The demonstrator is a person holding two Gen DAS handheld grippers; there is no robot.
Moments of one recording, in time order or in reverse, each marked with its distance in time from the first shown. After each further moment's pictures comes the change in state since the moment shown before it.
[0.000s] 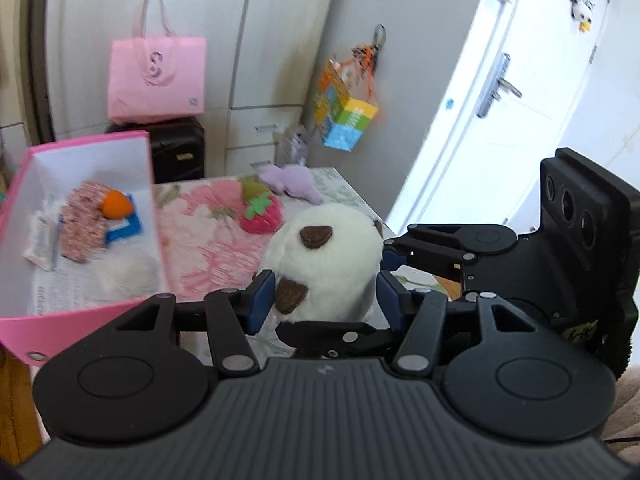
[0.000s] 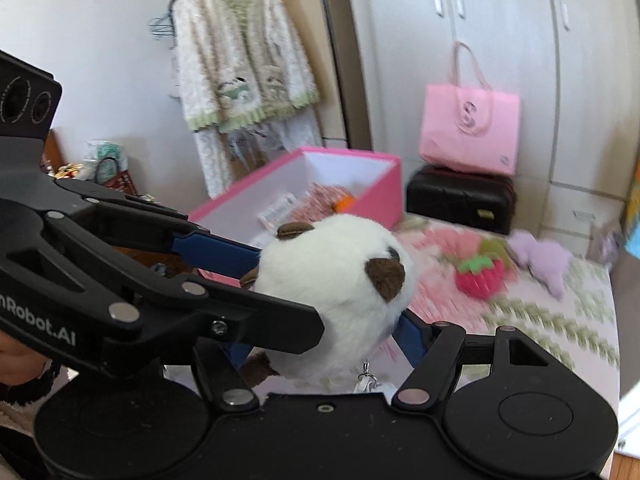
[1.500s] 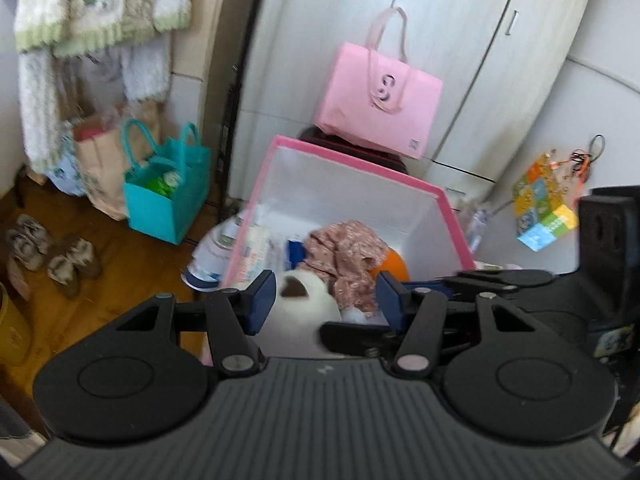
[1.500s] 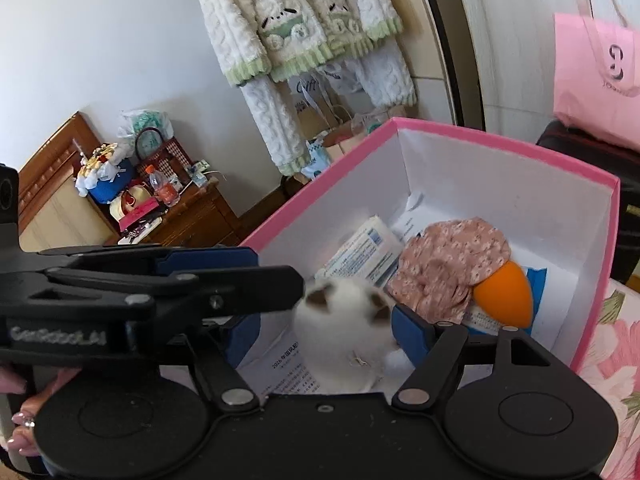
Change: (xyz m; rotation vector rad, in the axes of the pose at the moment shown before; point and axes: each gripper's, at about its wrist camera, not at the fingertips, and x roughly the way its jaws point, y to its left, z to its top) left arm 0.024 0.233 0.013 -0.371 -0.134 0.399; right arm 0.249 0.024 0.112 0.017 0.219 0.287
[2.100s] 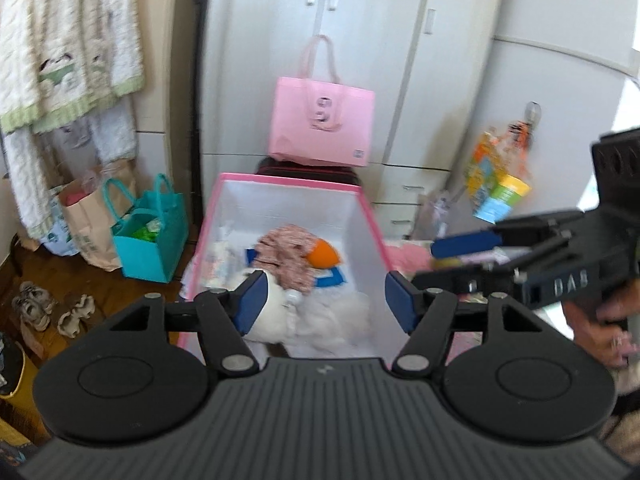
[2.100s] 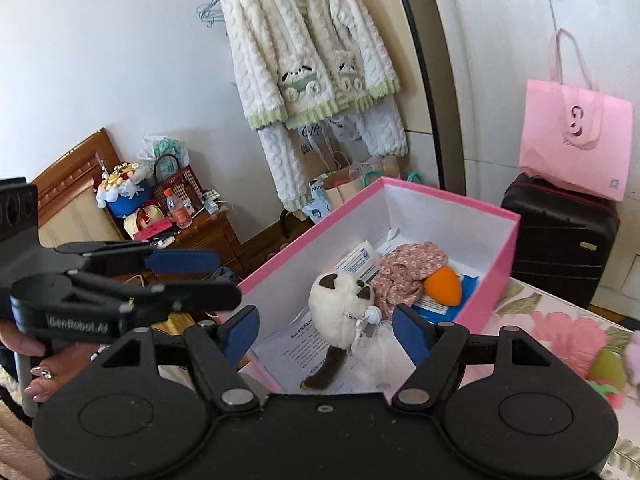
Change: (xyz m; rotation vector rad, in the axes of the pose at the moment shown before) left arm -0.099 -0.058 -0.023 0.210 -0.054 -0.093; right arm -0.138 0.023 -0.028 -0.055 -0.122 -0.032
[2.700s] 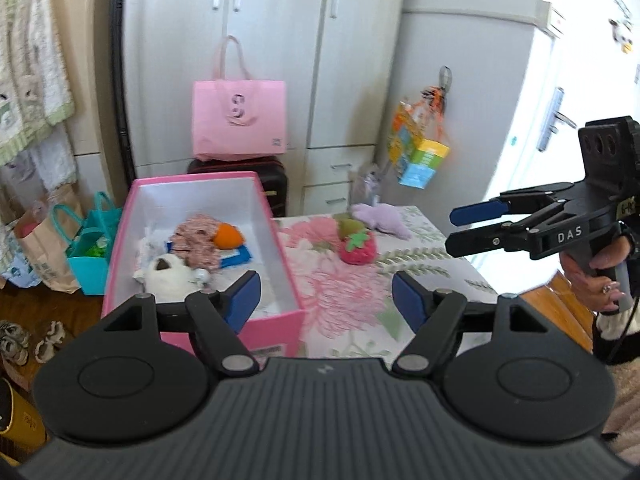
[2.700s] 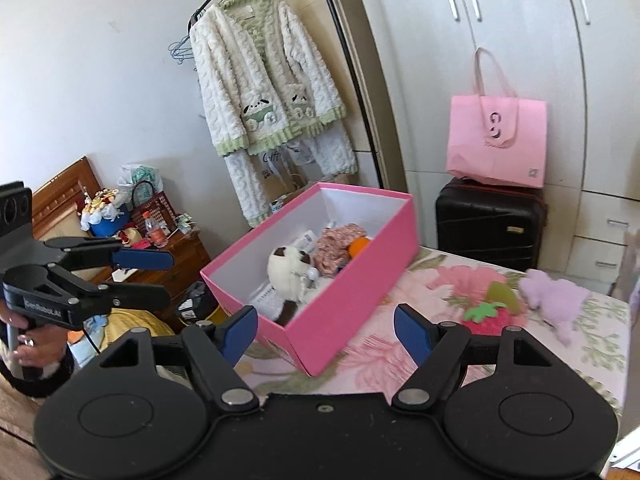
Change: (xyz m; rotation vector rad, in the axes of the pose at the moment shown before) left arm -0.044 -0.082 -0.022 0.153 0.041 -0.148; right arm -0.132 -0.027 -0.075 0.058 -0.092 -0.115
